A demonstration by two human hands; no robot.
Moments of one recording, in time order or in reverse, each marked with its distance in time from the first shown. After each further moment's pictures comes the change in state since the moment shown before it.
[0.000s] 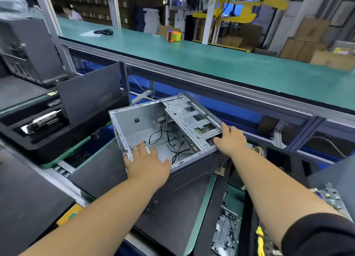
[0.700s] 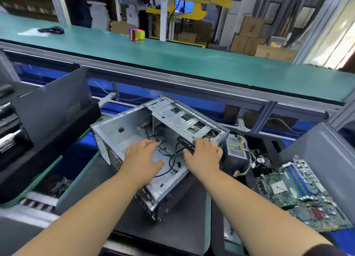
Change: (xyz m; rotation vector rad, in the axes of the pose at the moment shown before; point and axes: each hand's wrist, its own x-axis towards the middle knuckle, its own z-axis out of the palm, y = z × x) left_hand 0.059 -0.054 -0.027 -0.249 0.121 0.598; right_hand -0.094 -0.106 0.034 0.093 0.267 0.135
